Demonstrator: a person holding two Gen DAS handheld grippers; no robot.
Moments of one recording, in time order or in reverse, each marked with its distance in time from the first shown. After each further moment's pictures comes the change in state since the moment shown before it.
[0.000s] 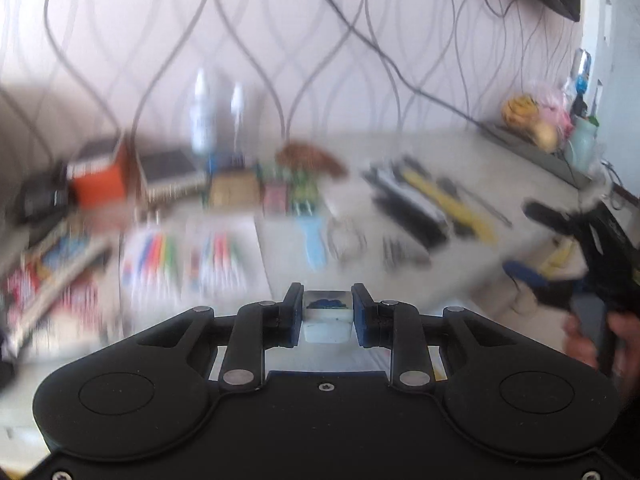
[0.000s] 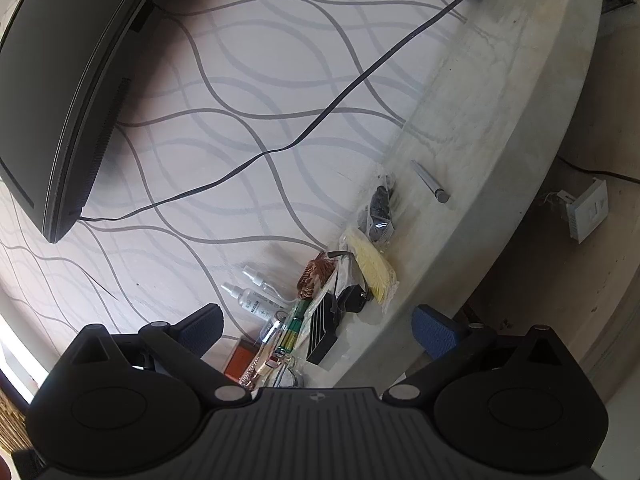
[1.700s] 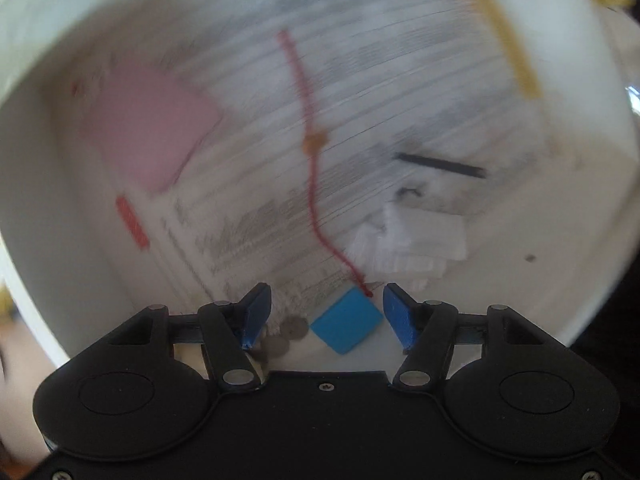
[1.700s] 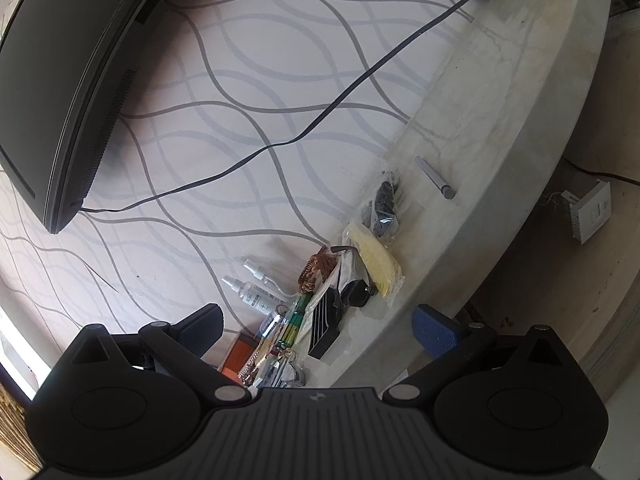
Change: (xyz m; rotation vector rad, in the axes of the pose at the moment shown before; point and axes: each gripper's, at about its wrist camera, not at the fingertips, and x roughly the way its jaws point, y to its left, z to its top) left arm 0.065 0.043 -0.128 -0.073 1.167 -0.072; right arm -0.002 0.005 -0.004 -0.024 0.006 -0.007
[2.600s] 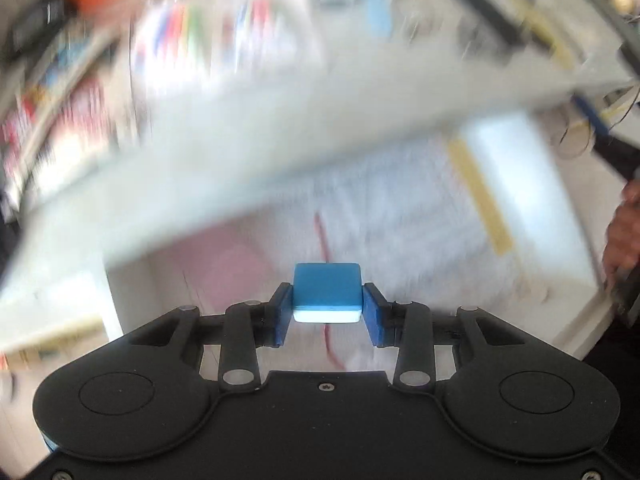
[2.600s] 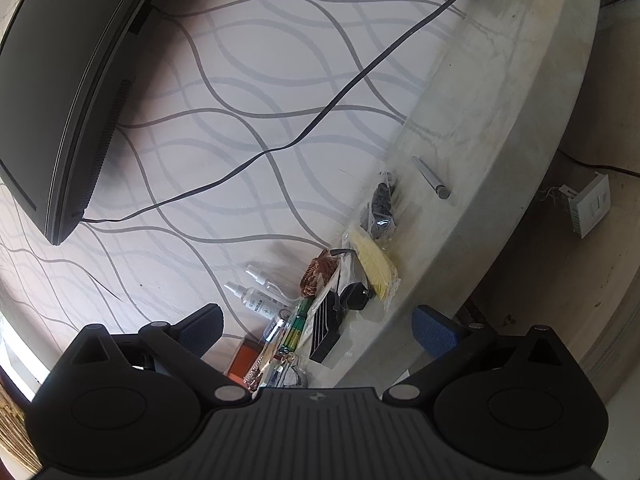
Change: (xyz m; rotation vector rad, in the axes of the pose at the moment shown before) left arm -0.130 -0.023 -0.008 -0.025 -0.479 0.081; right arm -0.001 -0.003 0.000 0.037 -0.007 0.012
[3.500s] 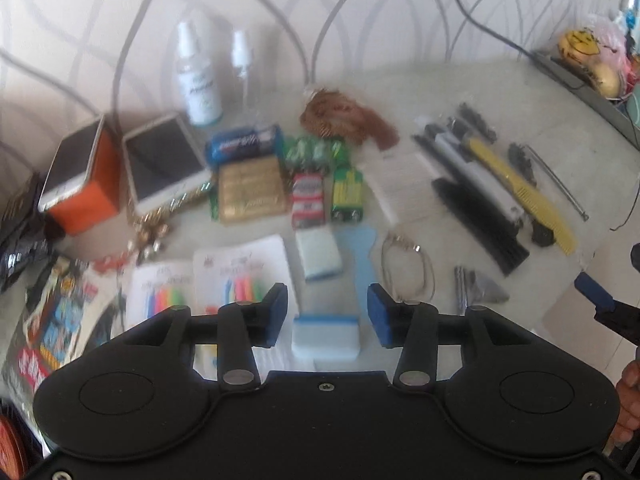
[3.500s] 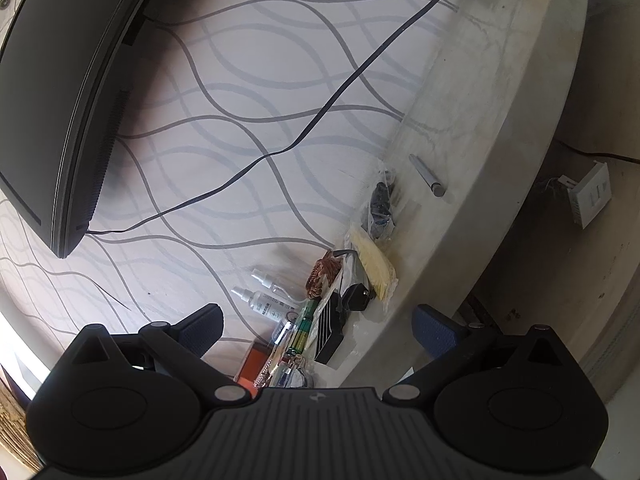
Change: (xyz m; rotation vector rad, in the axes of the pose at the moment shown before) left arm 0.011 -0.023 0.101 0.100 -0.356 0.062; right arm -0.001 -0.005 0.003 0.043 -0.003 0.024
